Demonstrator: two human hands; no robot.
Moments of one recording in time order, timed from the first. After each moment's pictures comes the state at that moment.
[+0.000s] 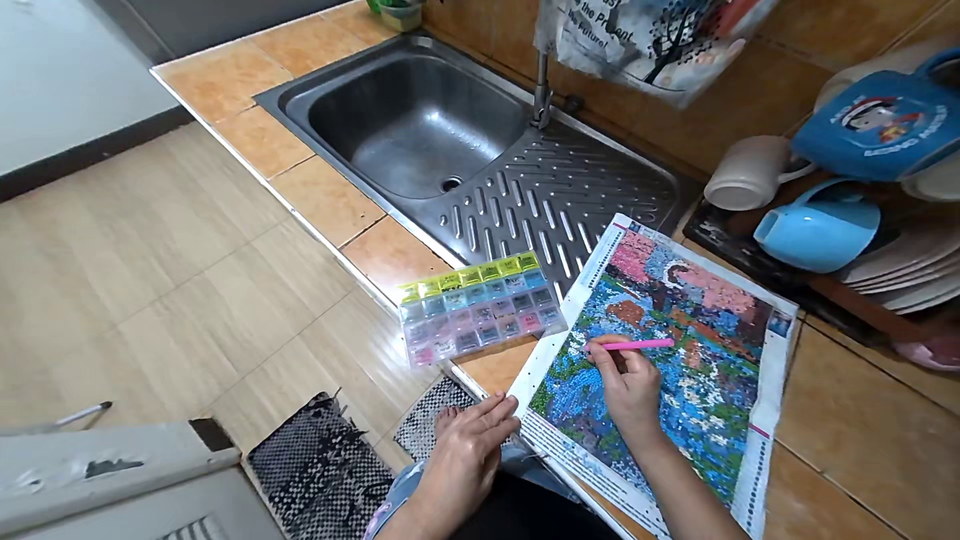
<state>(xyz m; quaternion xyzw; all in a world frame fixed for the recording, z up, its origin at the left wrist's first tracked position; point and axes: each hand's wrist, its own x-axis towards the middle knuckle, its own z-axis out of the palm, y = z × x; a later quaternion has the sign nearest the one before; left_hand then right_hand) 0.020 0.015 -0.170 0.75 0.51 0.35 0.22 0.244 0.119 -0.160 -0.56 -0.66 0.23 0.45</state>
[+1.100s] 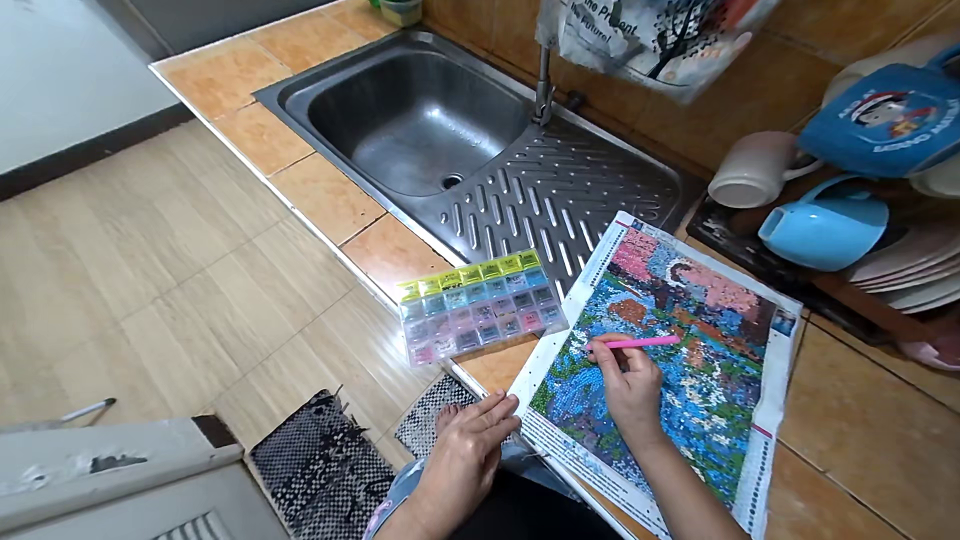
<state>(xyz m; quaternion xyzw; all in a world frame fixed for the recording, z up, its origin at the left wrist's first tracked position) 0.020 0.015 -0.171 0.76 0.51 0.35 0.22 0.242 0.119 -0.162 -0.56 -0.65 0.22 0.46</state>
